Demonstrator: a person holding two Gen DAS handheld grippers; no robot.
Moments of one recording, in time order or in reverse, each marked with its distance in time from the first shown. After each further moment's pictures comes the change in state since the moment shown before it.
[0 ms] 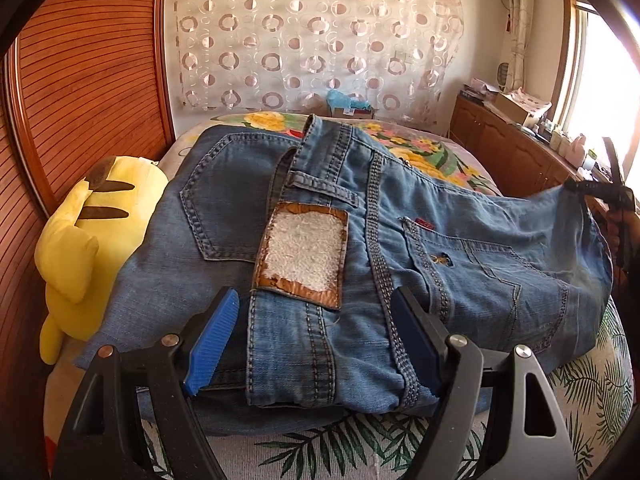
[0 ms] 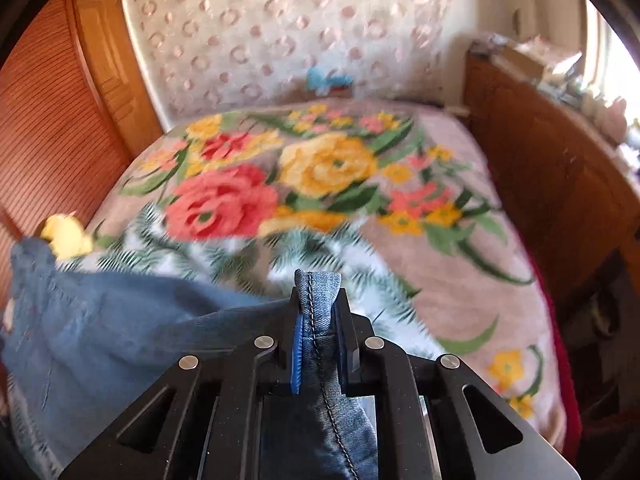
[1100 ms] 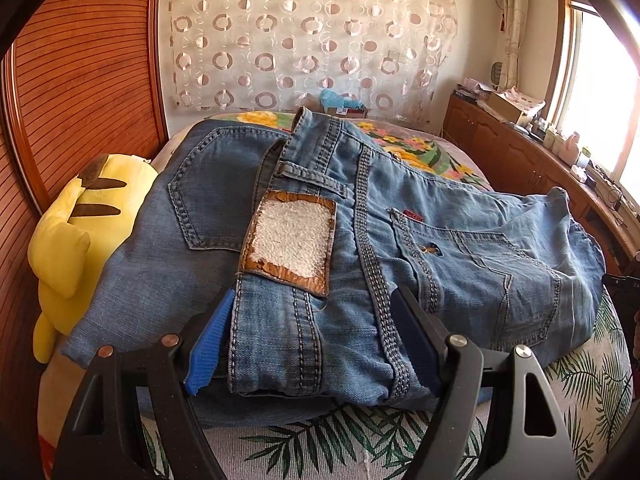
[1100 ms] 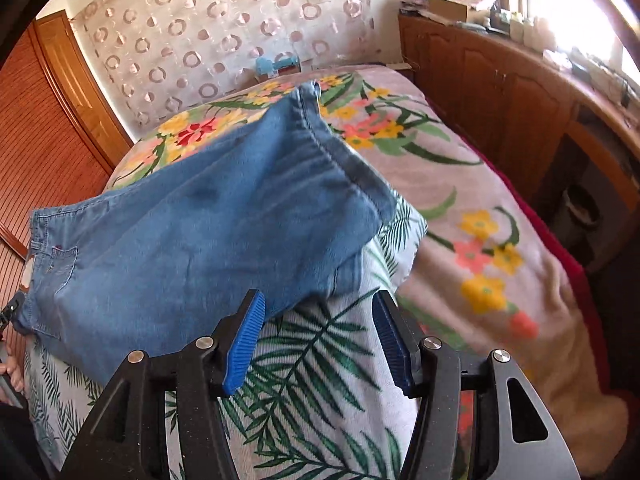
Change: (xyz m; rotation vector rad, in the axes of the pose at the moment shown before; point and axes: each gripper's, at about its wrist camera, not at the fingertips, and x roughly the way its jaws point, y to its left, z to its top) left arm 0.002 -0.008 -0.008 0.010 -0.004 -0.023; right arm -0.113 -0.009 -0.150 0.225 0.090 -0.038
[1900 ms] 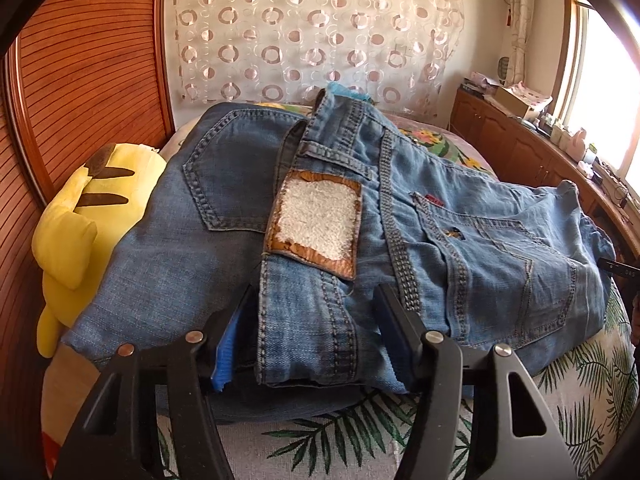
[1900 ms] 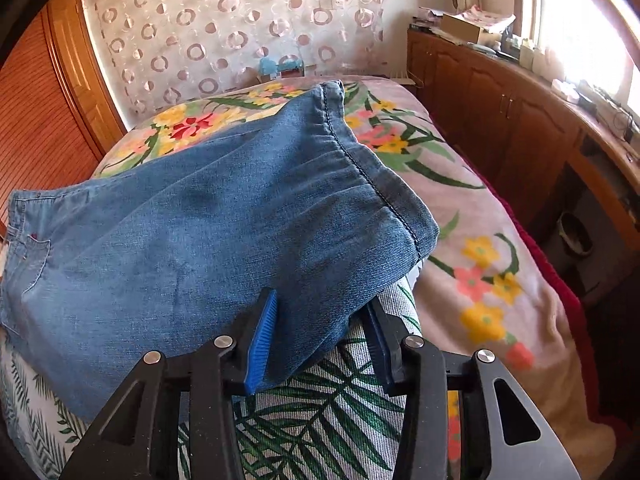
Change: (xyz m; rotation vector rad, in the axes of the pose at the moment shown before) left arm 0.007 0.015 -0.007 -0.009 0.026 0.028; right arm 0.030 0.028 0.004 -0.100 -0.042 -0.073
